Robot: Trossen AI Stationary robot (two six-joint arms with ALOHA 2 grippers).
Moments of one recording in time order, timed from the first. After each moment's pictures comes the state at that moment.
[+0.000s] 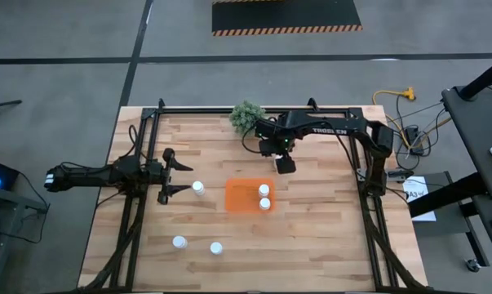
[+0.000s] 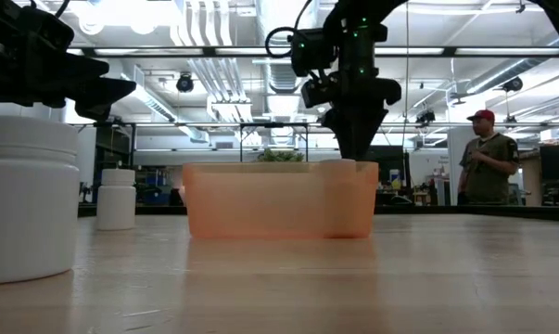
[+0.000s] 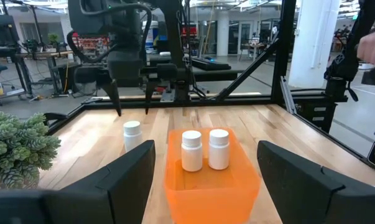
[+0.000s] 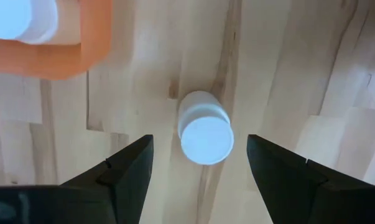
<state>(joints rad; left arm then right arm) 0.00 0.08 0.01 0.05 0.05 0.01 -0.28 1.90 1.57 -1.15 -0.03 -0.39</state>
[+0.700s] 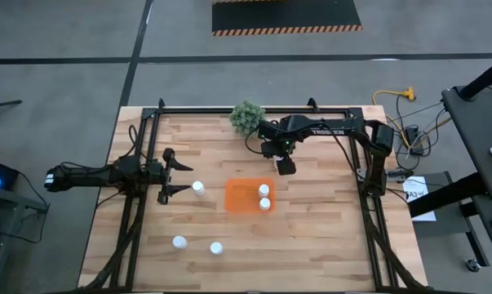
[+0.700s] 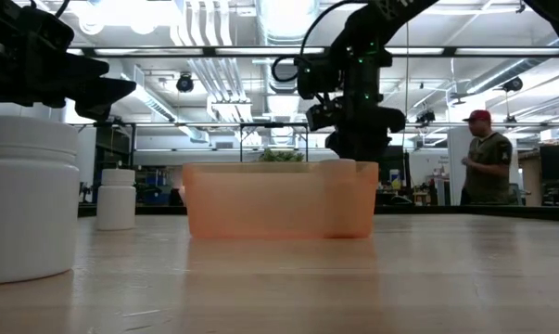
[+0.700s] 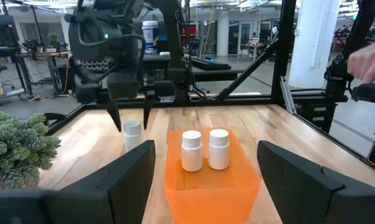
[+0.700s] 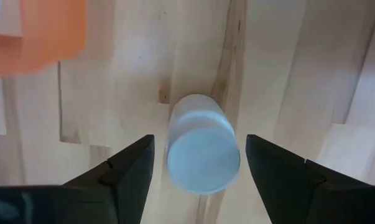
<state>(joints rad) 0.00 0.08 0.01 0.05 0.05 0.01 -0.32 1.90 1.41 -0.98 -0.06 -0.42</state>
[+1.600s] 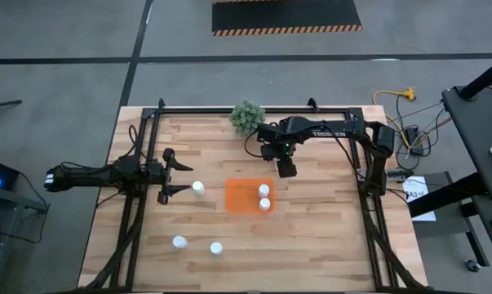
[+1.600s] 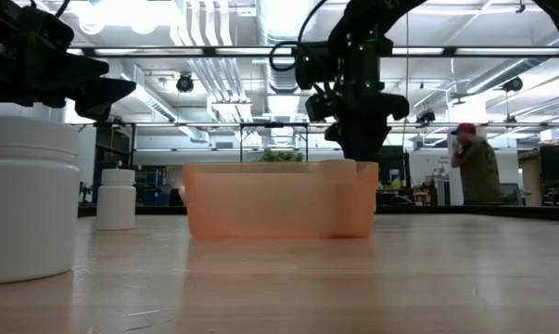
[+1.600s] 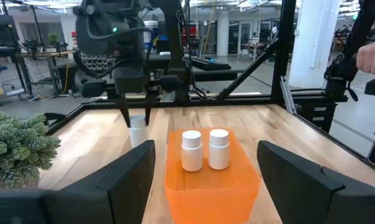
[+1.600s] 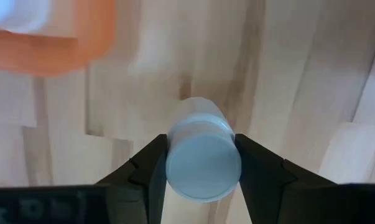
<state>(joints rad) 0.00 0.08 0.01 0.05 0.05 0.01 -0.28 1.89 1.45 -1.04 -0.06 -0.39</state>
